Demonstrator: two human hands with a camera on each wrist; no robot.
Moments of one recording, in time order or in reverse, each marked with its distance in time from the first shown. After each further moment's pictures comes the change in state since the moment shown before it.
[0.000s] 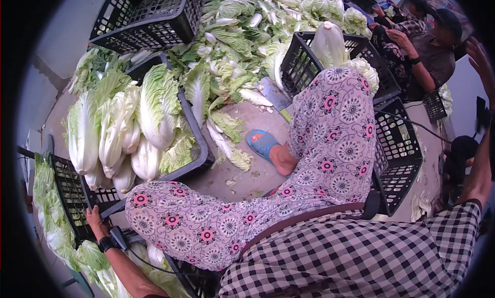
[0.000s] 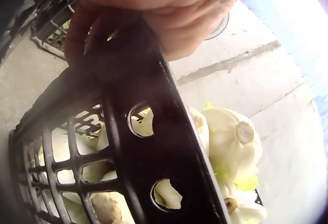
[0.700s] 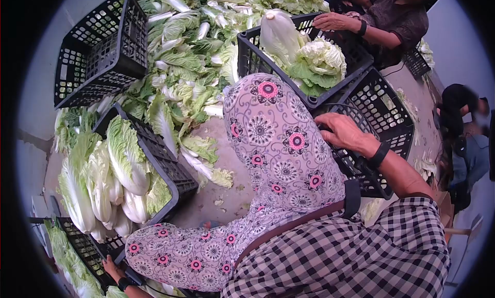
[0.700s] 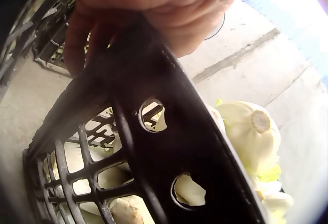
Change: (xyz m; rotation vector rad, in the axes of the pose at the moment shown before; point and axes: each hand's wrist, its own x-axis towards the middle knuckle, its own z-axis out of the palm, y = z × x) left_hand -0.019 0.032 0.003 0.288 0.144 -0.099; right_hand -0.158 0.320 0.332 -0.731 -0.623 -0.238
